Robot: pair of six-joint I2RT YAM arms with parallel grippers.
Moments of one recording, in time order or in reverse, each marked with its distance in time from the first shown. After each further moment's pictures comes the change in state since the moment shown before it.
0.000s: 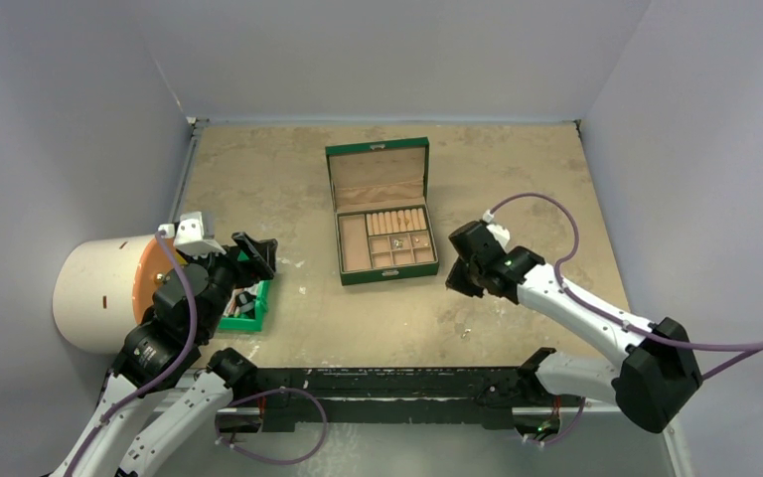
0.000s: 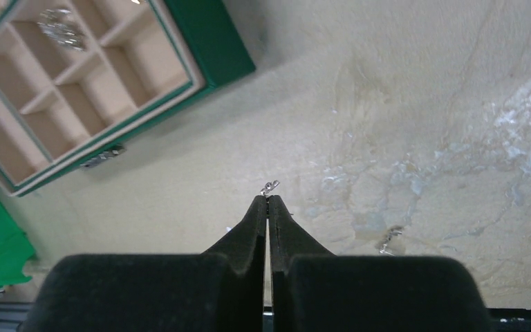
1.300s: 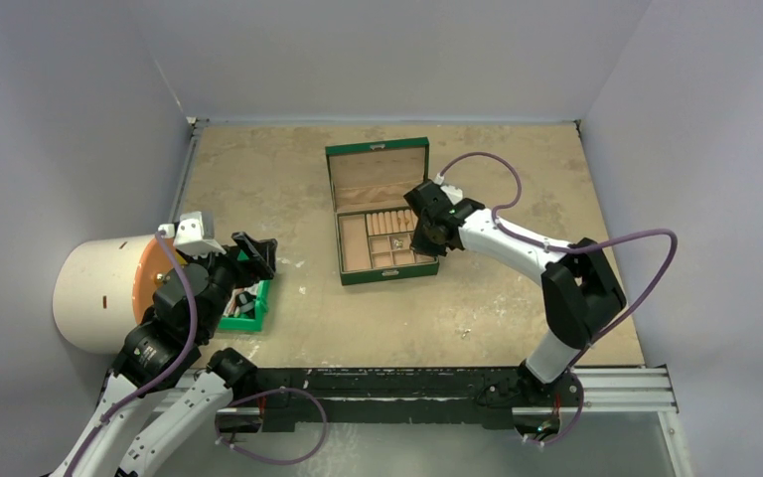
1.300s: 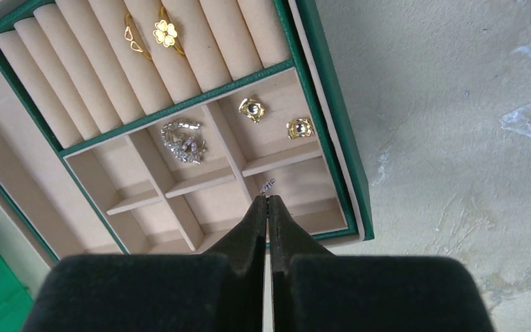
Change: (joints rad) left arm 0.000 0.001 0.000 0.000 -0.004 0.000; right arm 0.000 0.497 0.424 0.050 0.033 -0.153
